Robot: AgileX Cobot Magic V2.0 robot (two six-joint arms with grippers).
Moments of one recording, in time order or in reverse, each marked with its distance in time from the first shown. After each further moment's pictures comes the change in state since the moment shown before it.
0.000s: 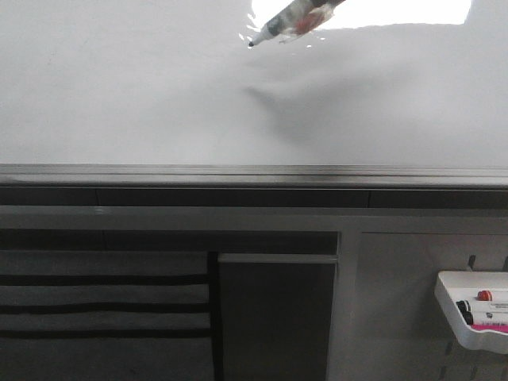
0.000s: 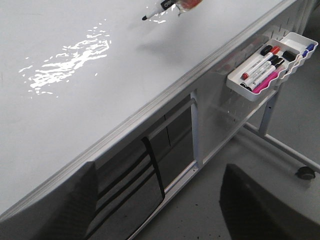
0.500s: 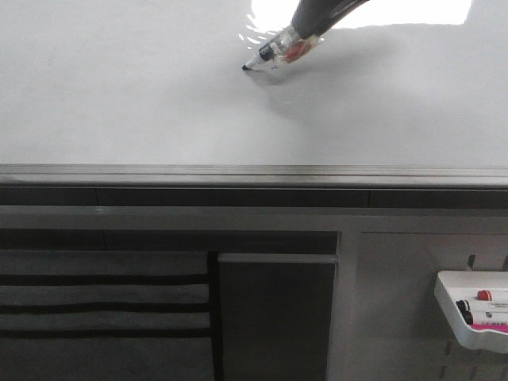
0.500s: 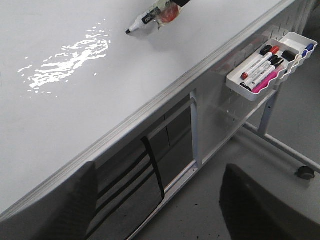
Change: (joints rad) left arm 0.000 -0.002 0.000 0.000 0.000 -0.002; right arm 0.000 0.108 -0.057 -0.063 -0.033 -0.049
